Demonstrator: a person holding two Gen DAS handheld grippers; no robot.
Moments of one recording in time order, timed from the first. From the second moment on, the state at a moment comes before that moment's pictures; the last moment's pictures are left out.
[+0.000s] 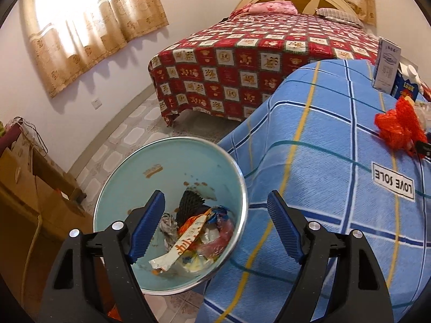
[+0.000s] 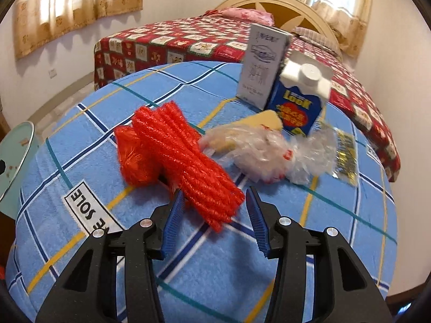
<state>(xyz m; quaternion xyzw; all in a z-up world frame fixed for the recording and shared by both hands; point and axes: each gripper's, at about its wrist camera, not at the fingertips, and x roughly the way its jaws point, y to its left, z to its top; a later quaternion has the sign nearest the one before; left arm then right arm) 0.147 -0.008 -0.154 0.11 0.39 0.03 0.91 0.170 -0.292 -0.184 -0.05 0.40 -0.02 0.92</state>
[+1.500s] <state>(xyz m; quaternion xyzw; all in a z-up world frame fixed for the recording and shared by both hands) 0.192 -0.206 -0.168 0.12 0.42 -0.13 0.89 0.101 -0.377 -0.181 0.10 0.38 -0.10 0.91</state>
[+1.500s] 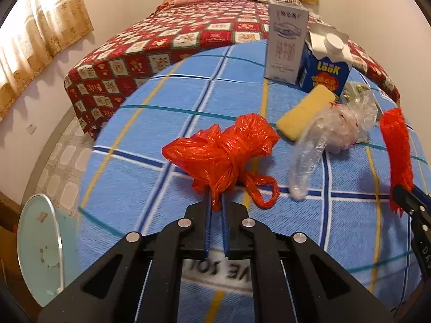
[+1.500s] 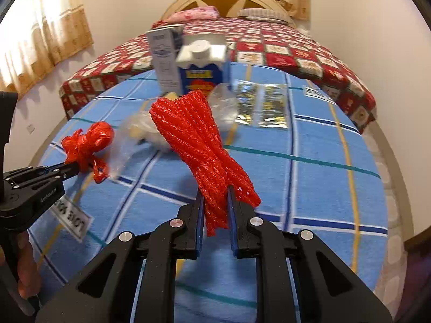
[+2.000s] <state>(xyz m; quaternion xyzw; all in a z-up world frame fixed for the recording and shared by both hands) 0.154 -0.102 -0.132 0.11 0.38 -0.08 0.91 0.120 -0.281 -0.168 0.05 0.37 -0.04 0.93</state>
